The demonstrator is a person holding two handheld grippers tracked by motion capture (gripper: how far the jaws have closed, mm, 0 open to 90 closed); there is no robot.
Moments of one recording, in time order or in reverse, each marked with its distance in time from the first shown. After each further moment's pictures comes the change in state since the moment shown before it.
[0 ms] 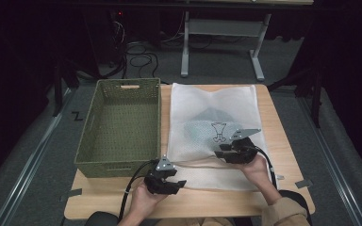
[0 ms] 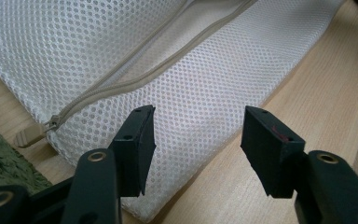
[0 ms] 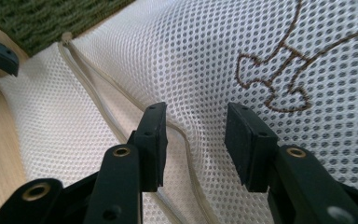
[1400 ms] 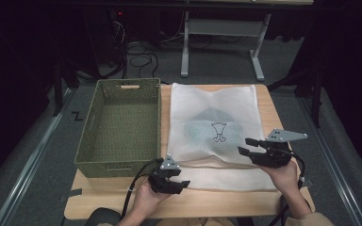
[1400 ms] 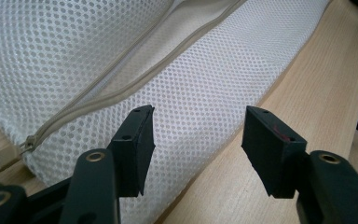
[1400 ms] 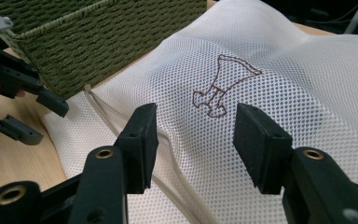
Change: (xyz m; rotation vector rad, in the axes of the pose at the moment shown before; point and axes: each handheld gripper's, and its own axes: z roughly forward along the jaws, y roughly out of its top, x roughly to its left) left arm -0.003 0.008 0.009 0.009 -0.044 0.030; right arm 0.002 -0.015 -0.098 -0.221 -0.073 0.036
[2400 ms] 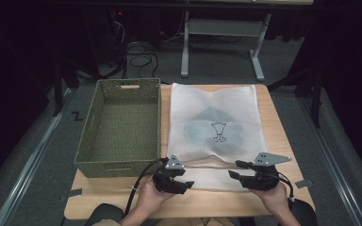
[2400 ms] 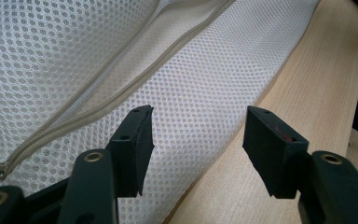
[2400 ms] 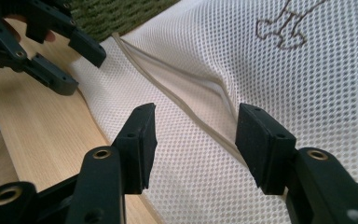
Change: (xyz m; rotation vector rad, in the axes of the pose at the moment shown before) left arm -0.003 0.006 0.008 0.008 -0.022 0.025; right arm 0.040 -0.051 0.021 0.089 0.053 0.002
